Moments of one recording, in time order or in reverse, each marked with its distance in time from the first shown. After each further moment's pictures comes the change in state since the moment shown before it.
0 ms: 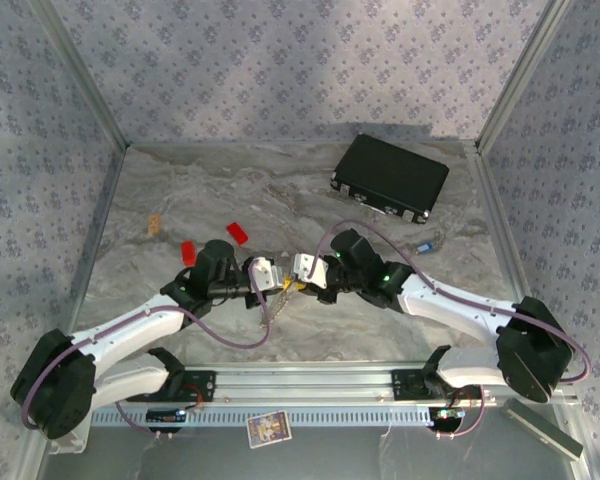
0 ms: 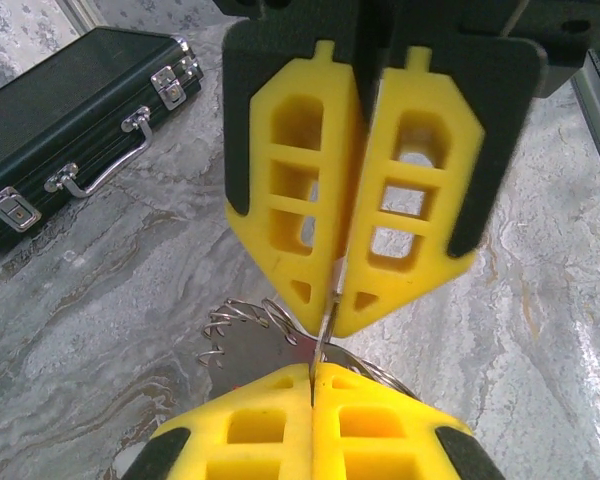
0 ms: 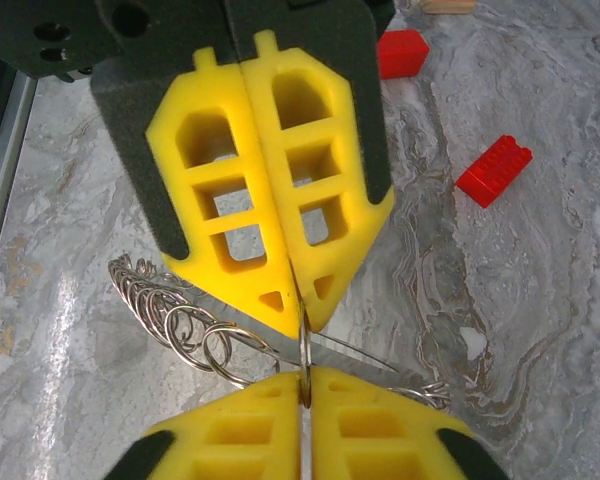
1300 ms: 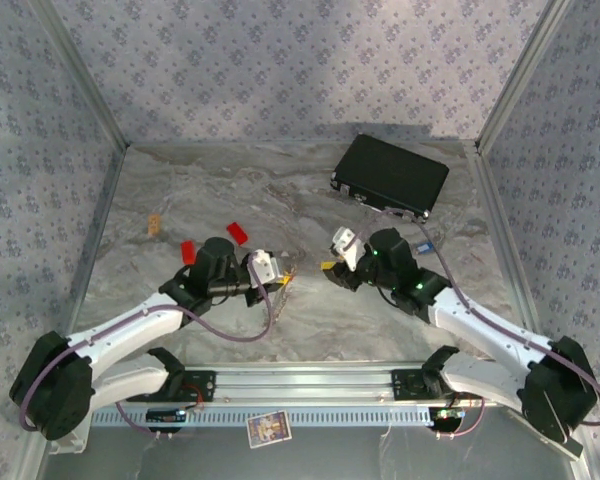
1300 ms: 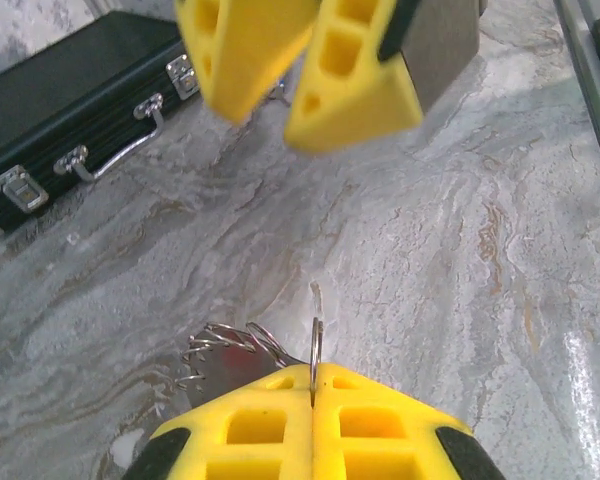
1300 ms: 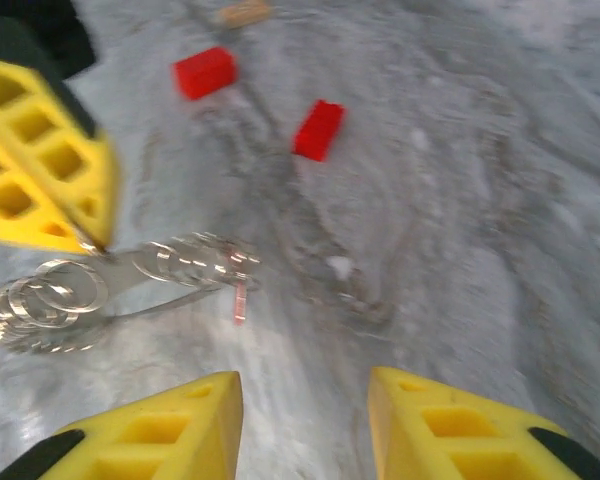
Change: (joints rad) left arm -0.005 -0.011 0.045 -0.056 -0.052 -0.127; right arm -0.169 -0.248 -0.136 0.037 0.178 0.364
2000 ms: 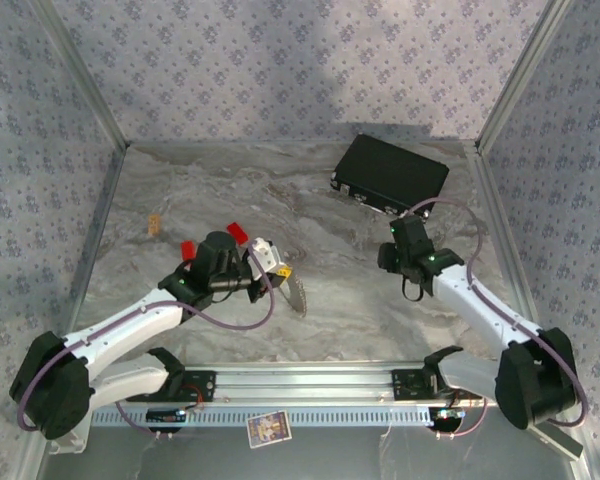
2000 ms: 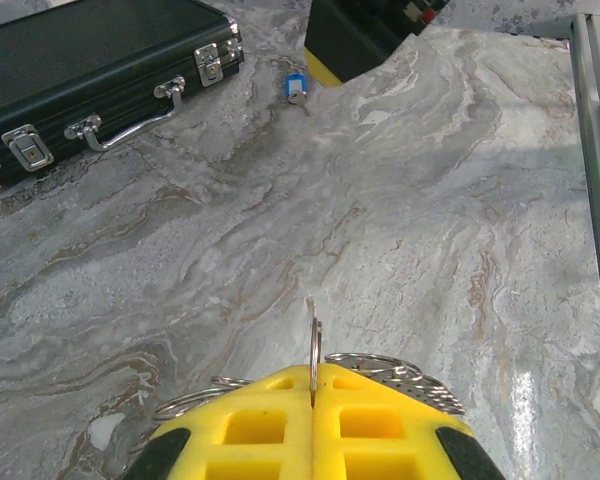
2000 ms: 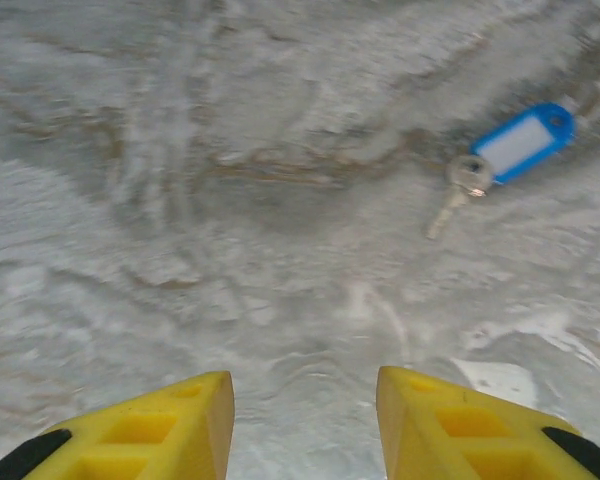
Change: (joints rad) left arm -0.015 0.004 0.056 -0.053 -0.016 -0.129; right arm -0.362 0.177 0.138 -0.490 0.364 0.652
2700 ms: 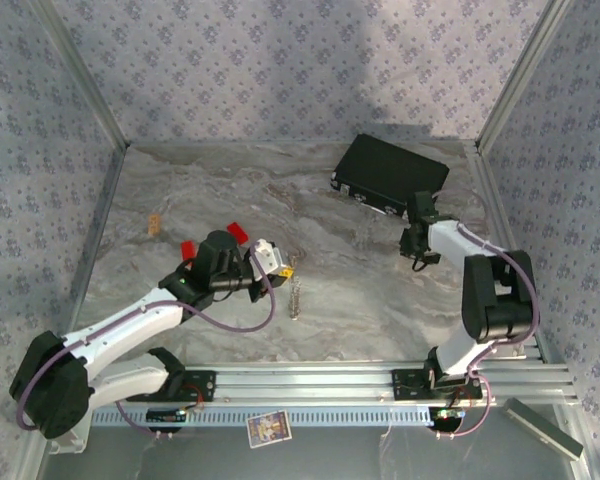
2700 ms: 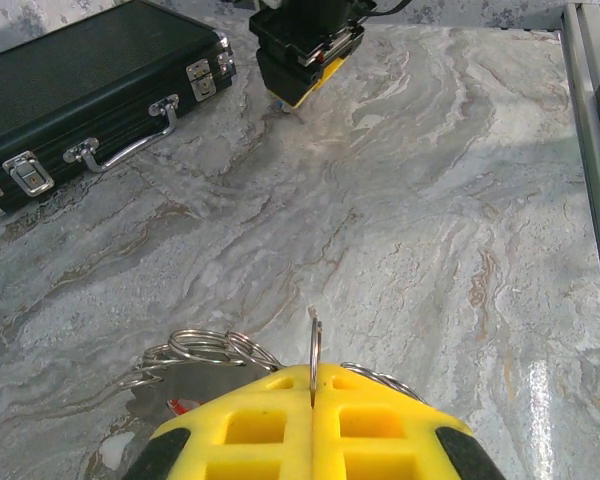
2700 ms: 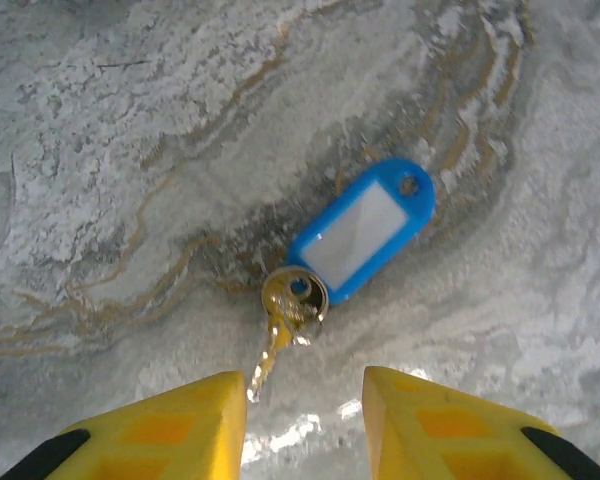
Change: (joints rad) left arm -0.011 0.002 0.016 -0.007 0.000 0.047; right arm -0.203 0.446 0.217 -0.019 0.047 -0.059
